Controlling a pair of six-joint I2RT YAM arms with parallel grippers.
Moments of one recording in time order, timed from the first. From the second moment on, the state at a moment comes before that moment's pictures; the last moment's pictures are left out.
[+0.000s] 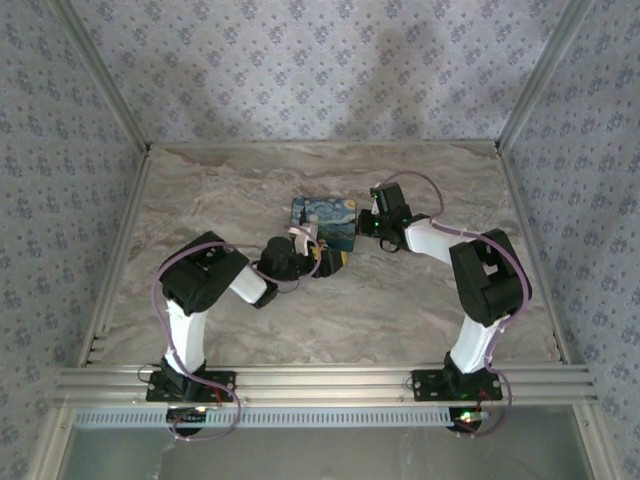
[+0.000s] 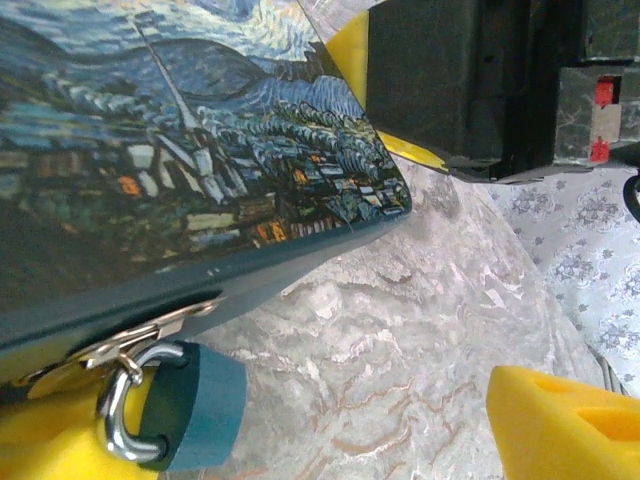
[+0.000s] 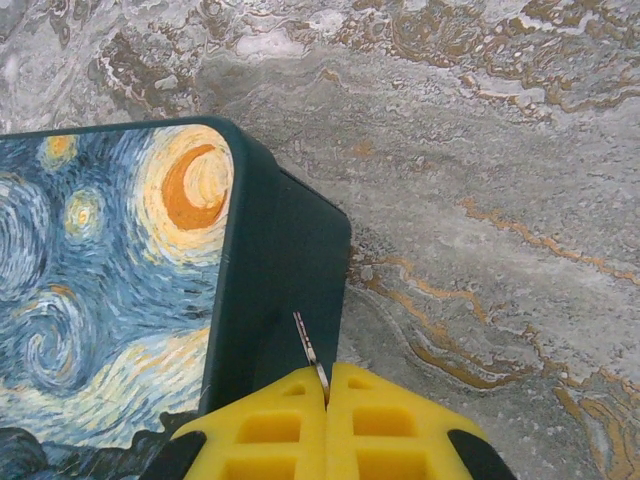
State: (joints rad) left arm -0.70 2.00 0.65 1.10 0.37 -0.72; right arm 0.41 1.77 1.02 -0.04 -0.11 0.48
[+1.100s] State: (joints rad) left arm -0.64 2.04 0.62 1.14 0.40 -0.78; right arm 0.42 1.77 0.99 -0.02 -0.11 0.49
